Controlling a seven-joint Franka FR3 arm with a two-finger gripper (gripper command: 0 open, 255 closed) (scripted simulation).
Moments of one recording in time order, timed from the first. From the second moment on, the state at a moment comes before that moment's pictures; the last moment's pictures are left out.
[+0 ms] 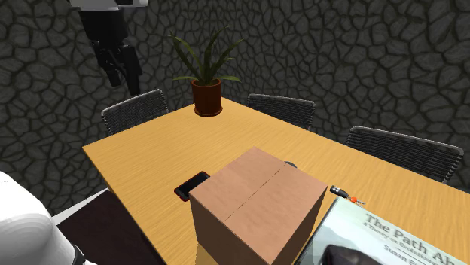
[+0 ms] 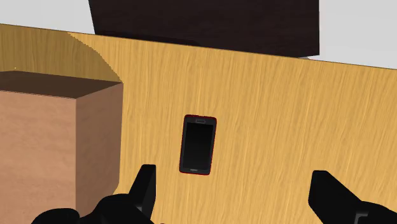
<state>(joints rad) 0.02 -0.81 -0.03 -2.31 -0.04 1.50 0.16</state>
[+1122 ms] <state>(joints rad) -0.02 -0.39 -0.25 -2.28 -0.13 1.83 -0.11</state>
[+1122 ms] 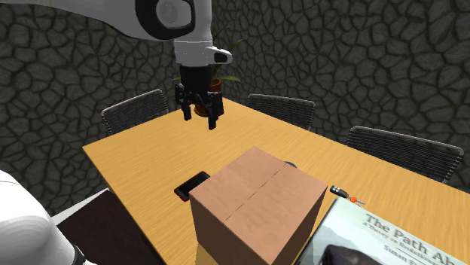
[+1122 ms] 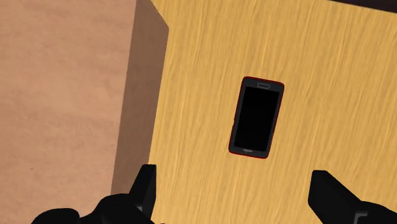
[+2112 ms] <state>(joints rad) -0.07 0.17 -0.37 -1.94 0.00 2.04 -0.42</state>
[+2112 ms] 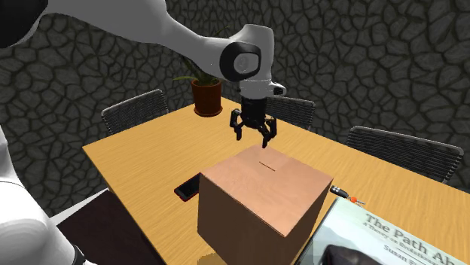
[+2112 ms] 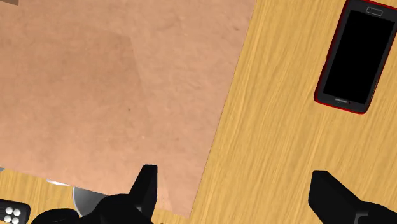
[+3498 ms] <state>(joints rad) -0.21 0.70 -0.32 -1.55 0.12 2.08 -0.56</state>
